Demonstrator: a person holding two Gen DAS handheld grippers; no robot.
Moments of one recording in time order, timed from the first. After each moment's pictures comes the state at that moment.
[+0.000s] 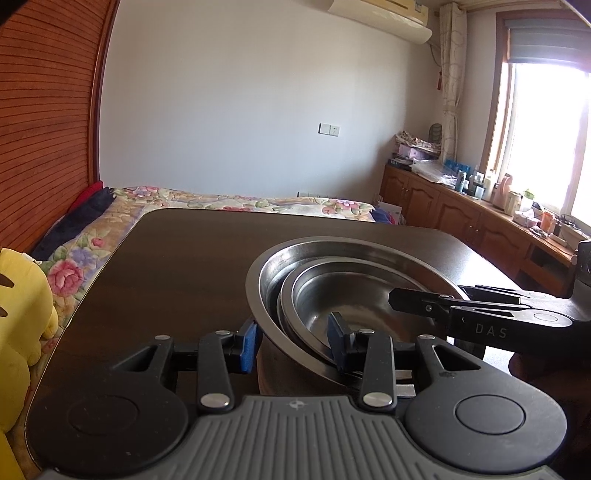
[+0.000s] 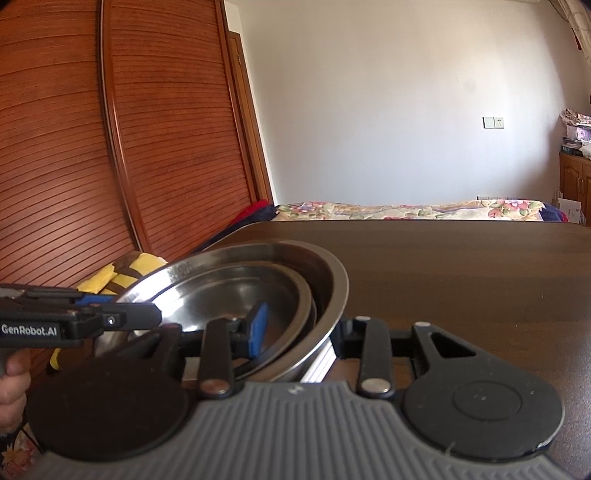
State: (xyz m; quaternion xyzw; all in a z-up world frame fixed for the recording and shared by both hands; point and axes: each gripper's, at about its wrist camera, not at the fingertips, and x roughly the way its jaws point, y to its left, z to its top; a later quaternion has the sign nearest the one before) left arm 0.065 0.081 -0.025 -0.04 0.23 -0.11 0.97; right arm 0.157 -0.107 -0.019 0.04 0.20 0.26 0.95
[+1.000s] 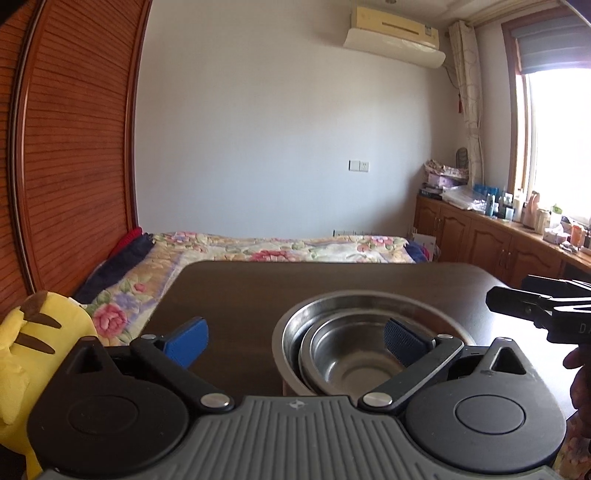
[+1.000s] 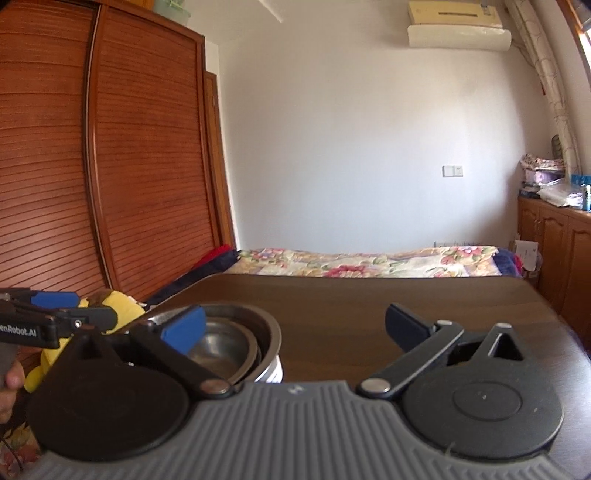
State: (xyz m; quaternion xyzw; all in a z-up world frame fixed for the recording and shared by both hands) left arm 0.031 0.065 0.011 -0.01 0.17 -0.04 0.99; right arm 0.118 -0.148 0.024 0.03 0.12 0.19 0.97
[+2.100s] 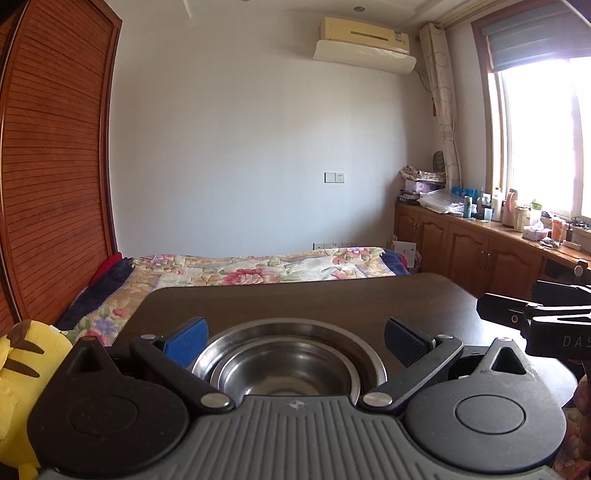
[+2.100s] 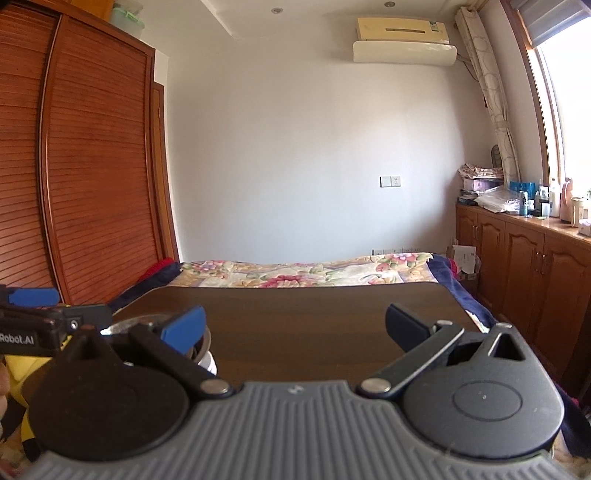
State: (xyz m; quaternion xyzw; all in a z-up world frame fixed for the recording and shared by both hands) left arm 0.013 -0.001 0.027 0.02 0.15 -0.06 0.99; right arm 0.091 -0.175 0.028 0.03 0.11 0.09 0.99
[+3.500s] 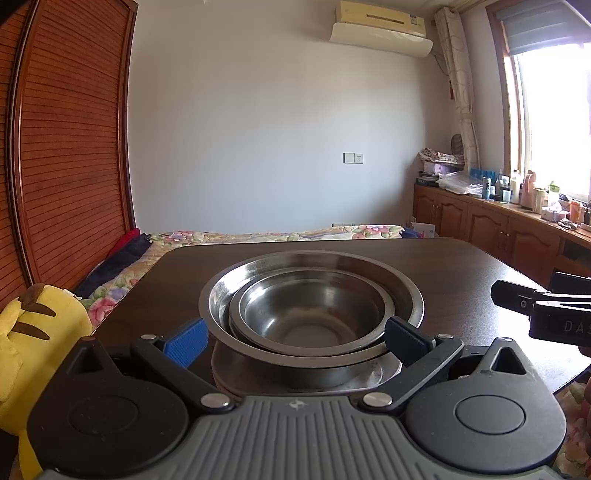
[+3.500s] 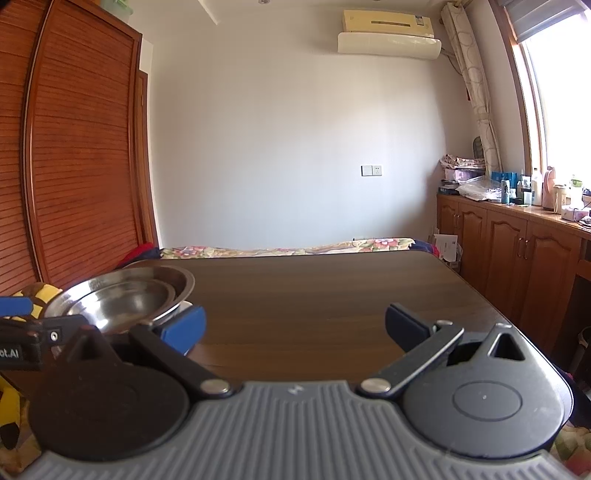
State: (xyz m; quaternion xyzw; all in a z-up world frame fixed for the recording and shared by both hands) left arm 0.003 0.009 -0.026 0.02 0.17 -0.03 0.98; right arm 0.082 -0.173 -0.011 0.03 0.12 0.05 0.99
